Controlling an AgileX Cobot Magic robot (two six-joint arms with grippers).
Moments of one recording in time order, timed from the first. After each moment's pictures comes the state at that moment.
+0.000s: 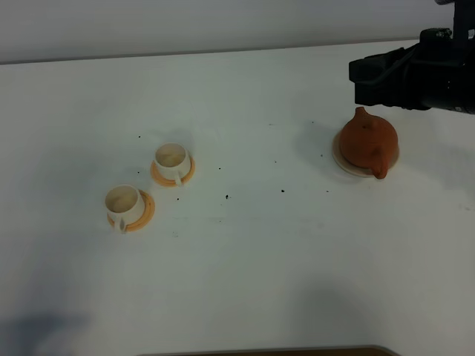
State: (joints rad) left arm 0.05 0.00 -0.46 0.07 1.06 -0.14; right arm 0.50 1.40 -0.93 1.25 0.36 -1.16
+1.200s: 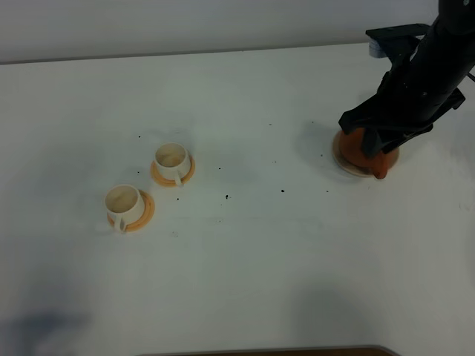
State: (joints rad) left arm 0.05 0.00 -0.46 0.07 1.06 -0.14; right arm 0.53 1.87 -1.44 0.22 1.08 -0.16
